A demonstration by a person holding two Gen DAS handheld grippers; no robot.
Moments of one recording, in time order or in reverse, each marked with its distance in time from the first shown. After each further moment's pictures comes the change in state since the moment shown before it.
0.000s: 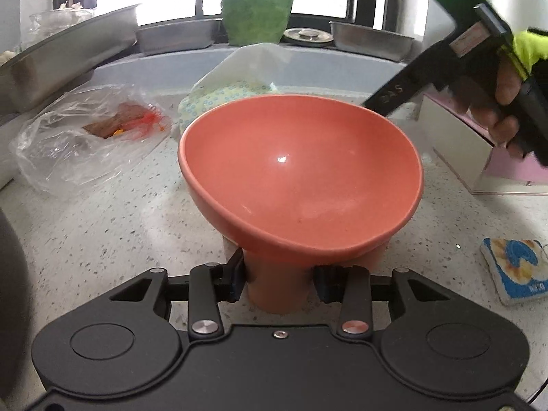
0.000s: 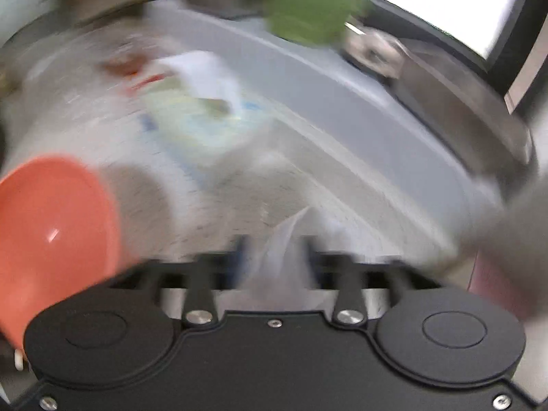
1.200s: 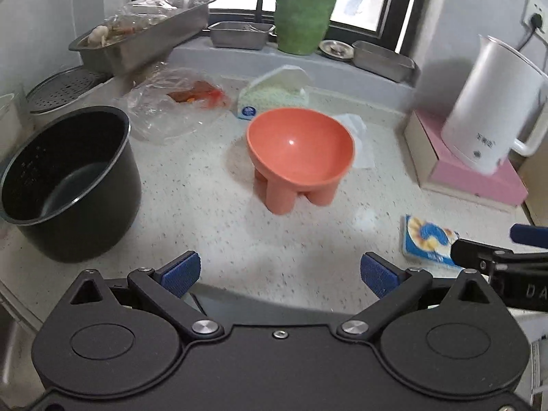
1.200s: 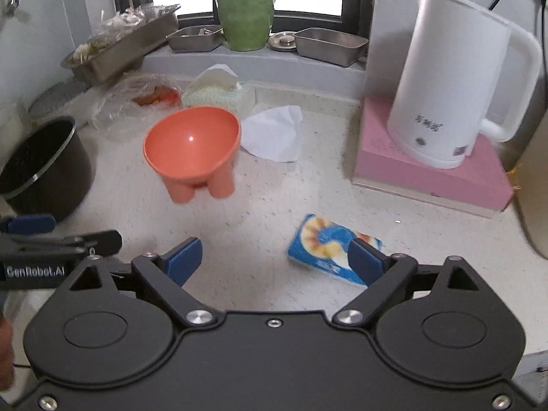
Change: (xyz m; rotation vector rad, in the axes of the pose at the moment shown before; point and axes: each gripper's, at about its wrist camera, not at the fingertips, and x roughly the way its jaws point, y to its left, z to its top) left arm -0.165 -0.019 0.004 -0.159 0.143 0.056; right arm -0.258 0.102 -0.167 0.274 -0.077 -0.131
